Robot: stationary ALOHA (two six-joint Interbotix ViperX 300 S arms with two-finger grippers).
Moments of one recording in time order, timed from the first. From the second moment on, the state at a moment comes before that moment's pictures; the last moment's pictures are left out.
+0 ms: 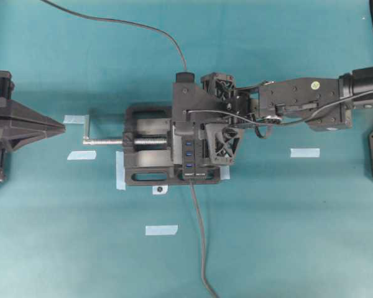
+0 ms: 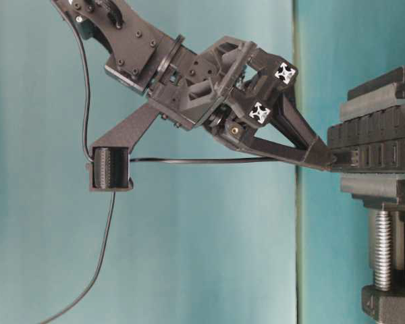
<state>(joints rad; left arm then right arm) 0.00 -1.00 1.18 0.01 -0.03 -0.07 -0.07 0.11 0.44 -0.09 0.43 0.00</state>
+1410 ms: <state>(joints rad) 0.00 -1.00 1.18 0.01 -0.03 -0.07 -0.08 0.12 0.46 -0.08 0.42 0.00</state>
